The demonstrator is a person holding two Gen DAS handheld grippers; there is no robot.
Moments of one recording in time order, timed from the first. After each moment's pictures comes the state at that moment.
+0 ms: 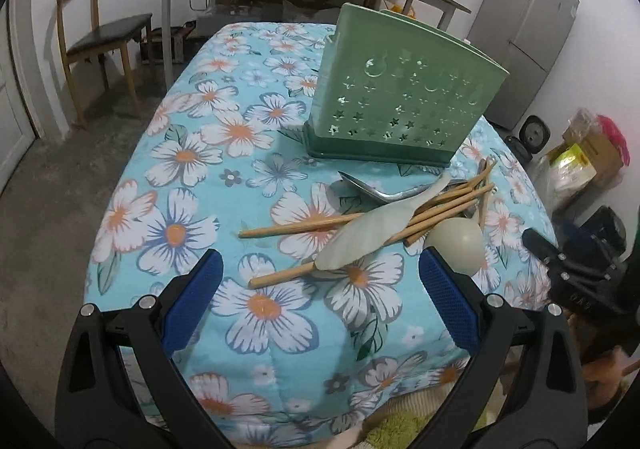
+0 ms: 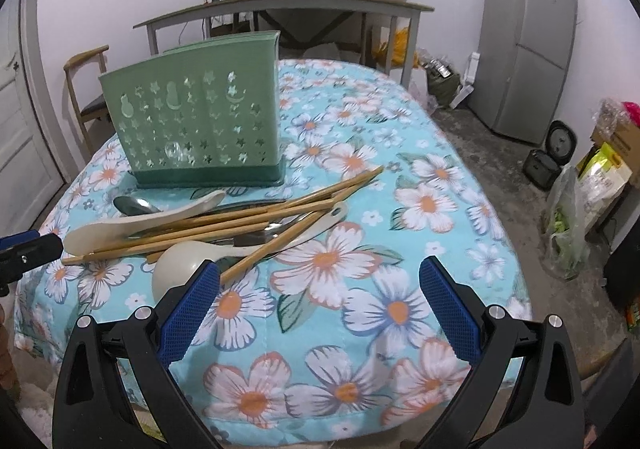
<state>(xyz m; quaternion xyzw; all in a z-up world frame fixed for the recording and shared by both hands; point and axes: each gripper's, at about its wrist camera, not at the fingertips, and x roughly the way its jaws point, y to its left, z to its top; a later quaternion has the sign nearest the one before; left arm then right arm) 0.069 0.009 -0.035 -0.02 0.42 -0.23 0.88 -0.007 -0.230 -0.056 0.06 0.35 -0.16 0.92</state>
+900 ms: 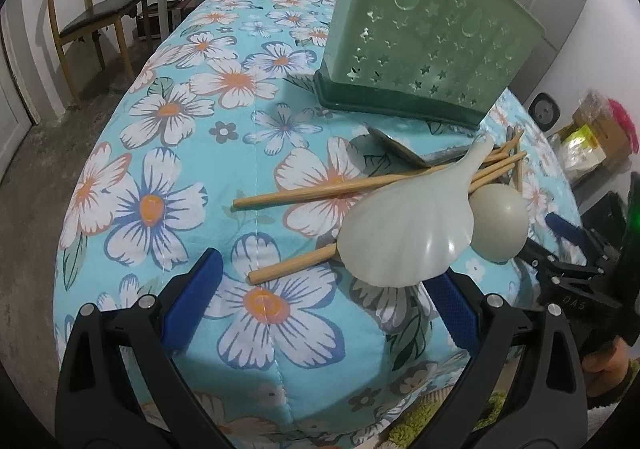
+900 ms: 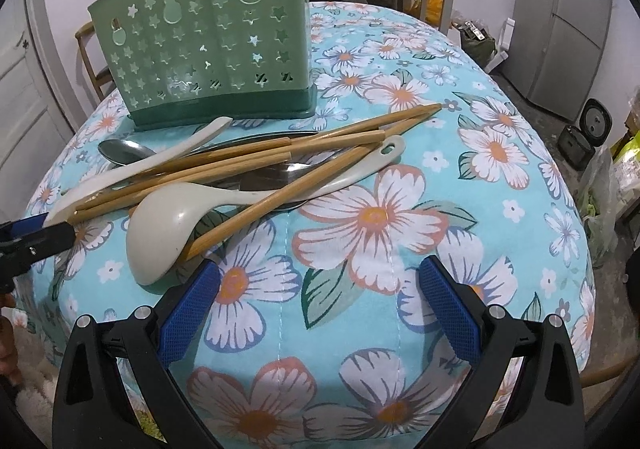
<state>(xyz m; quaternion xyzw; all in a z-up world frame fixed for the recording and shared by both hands) 0.086 0.001 -0.078 0.01 0.48 -0.22 0.85 0.022 -0.232 -0.108 0.07 0.41 -0.11 0.90</state>
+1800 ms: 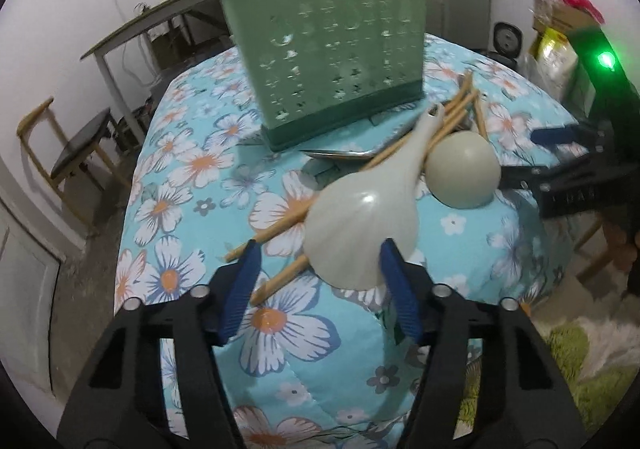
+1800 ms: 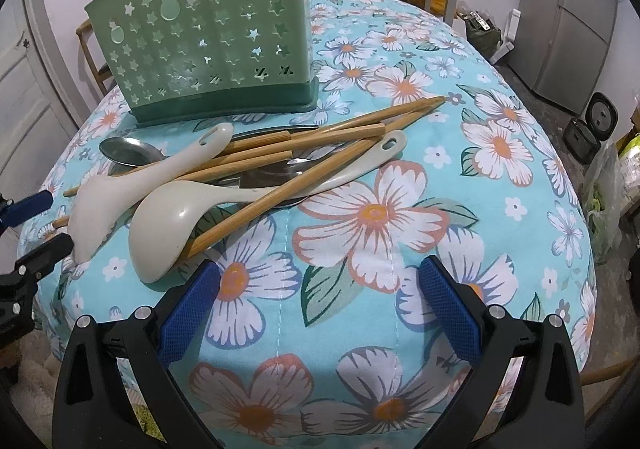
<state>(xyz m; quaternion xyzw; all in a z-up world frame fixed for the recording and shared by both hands) 0.043 -0.028 -0.061 0.21 0.35 -0.29 0.87 0.027 -0.237 -0.106 0.08 0.44 -0.10 0.89</state>
